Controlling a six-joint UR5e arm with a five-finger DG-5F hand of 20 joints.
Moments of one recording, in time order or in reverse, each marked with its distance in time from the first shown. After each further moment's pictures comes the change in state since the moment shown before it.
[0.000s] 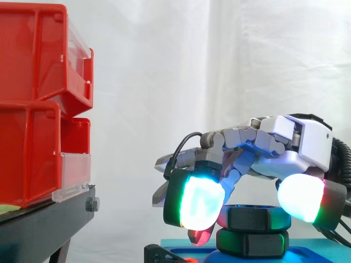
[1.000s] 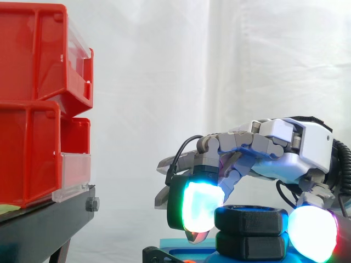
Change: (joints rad) arm -0.002 0.000 -0.002 0.004 -0.005 0.003
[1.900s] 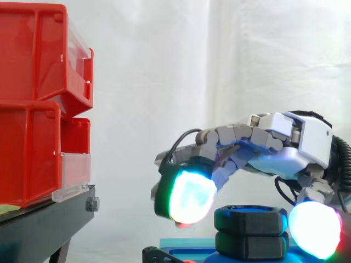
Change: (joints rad) arm 0.004 0.001 0.010 0.007 0.002 0.014
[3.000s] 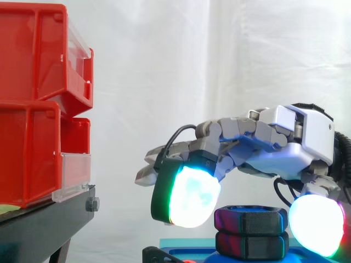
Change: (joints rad) arm 0.030 0.000 0.007 -0.039 0.011 0.031
